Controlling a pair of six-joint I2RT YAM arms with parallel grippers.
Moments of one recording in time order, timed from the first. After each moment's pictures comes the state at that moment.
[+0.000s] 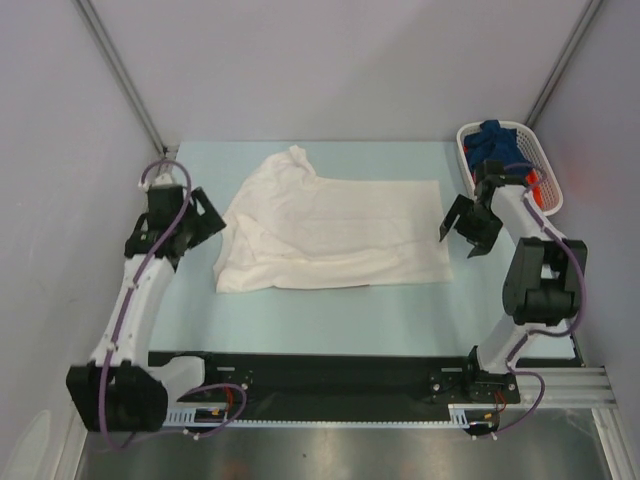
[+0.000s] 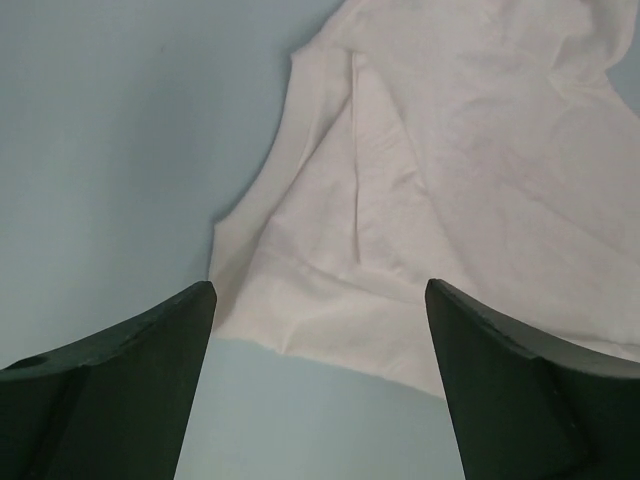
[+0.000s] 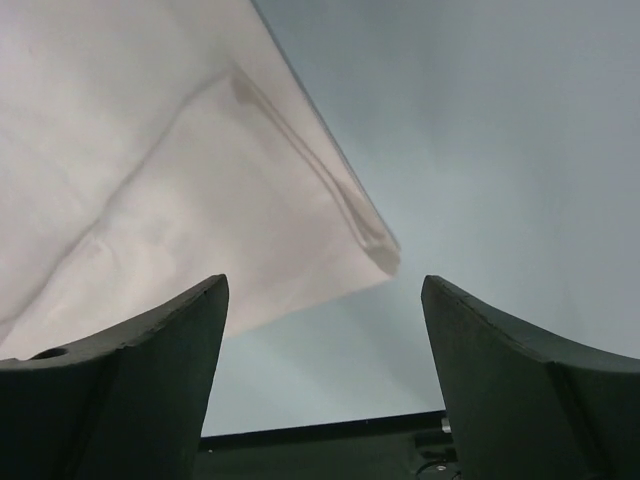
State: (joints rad) left arm -0.01 1.15 1.05 -0.63 -0.11 -0.49; right arm -0.05 1.77 1.38 -0.94 -0.04 0.49
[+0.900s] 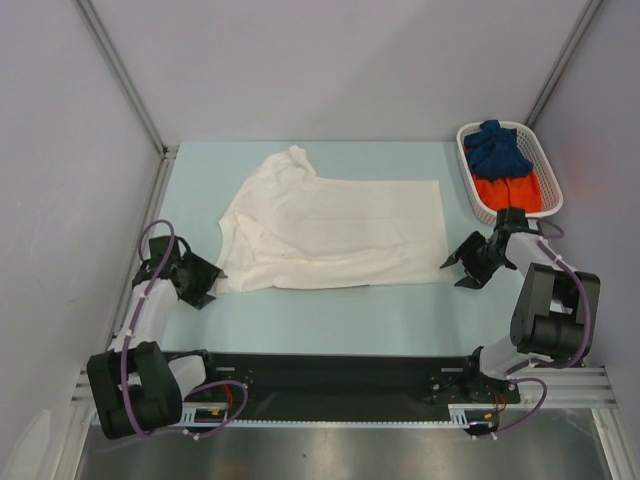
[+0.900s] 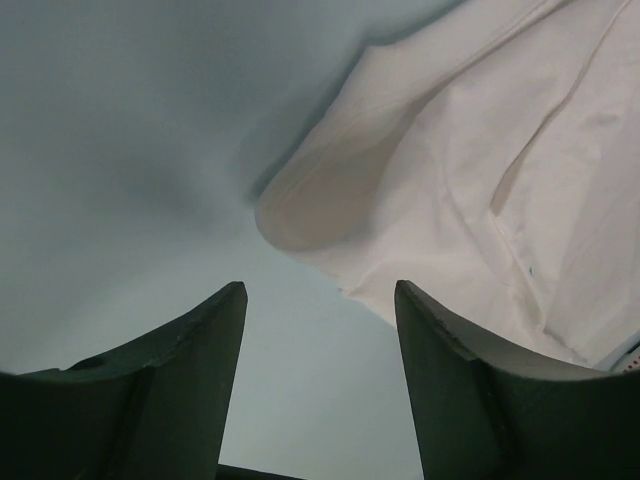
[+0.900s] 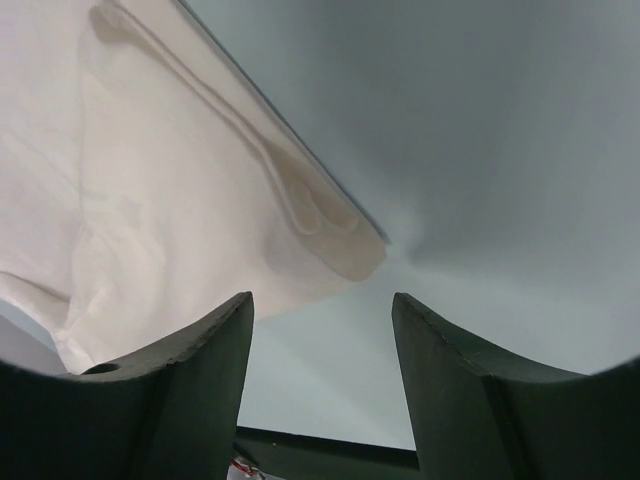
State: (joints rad) left arm 0.24 1.10 0.59 -0.59 0.16 -0.84; right arm -0.23 1.52 0.87 -0.64 -0.35 0.60
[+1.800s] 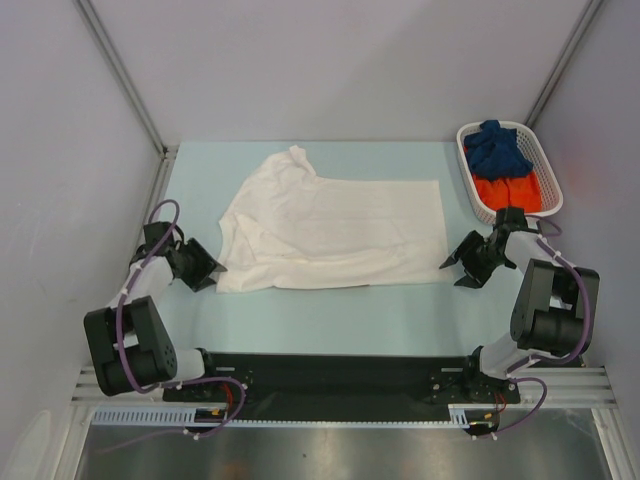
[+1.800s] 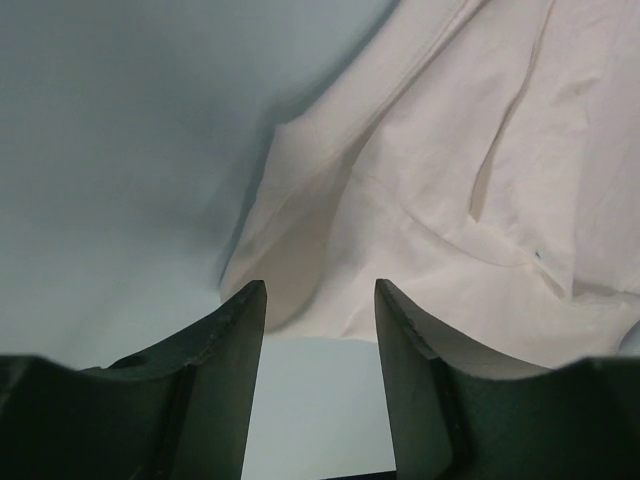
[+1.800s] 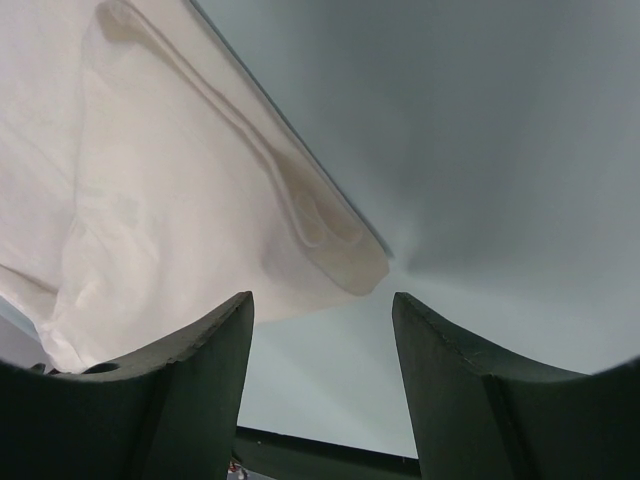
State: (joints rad) left arm 0.30 1.32 0.69 -0.48 0.31 -0.55; right arm -0.23 1.55 0.87 -0.62 -0.36 0.55
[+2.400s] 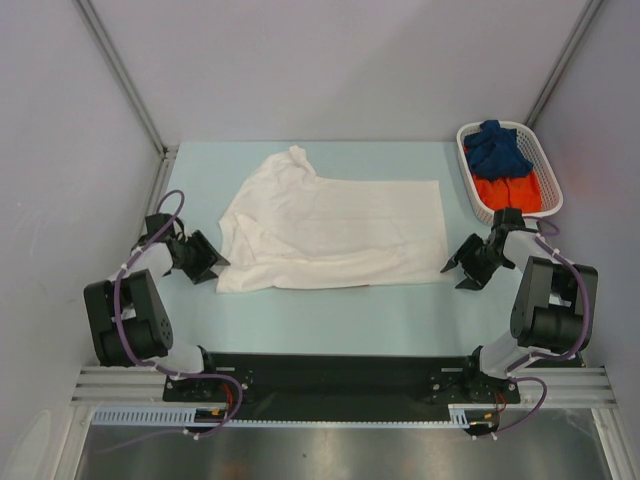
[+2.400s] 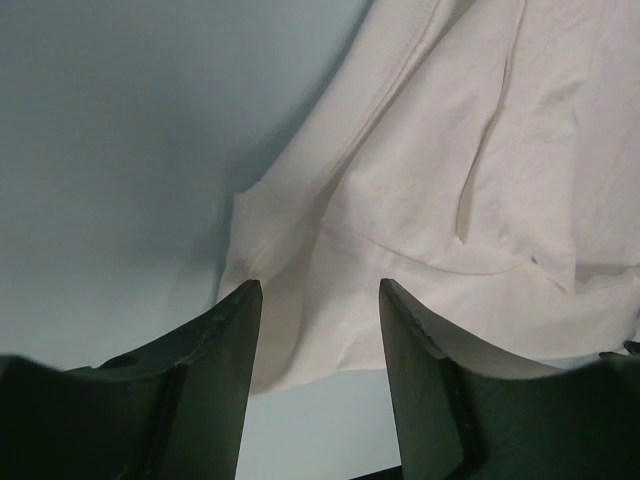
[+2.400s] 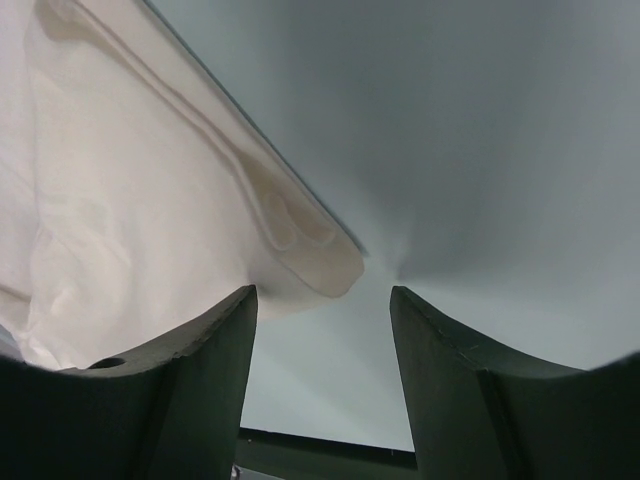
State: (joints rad) left arm 0.30 1.48 0.78 -0.45 0.39 -0.43; right arm -0.22 1.57 0.87 -0.63 -0.32 0.54
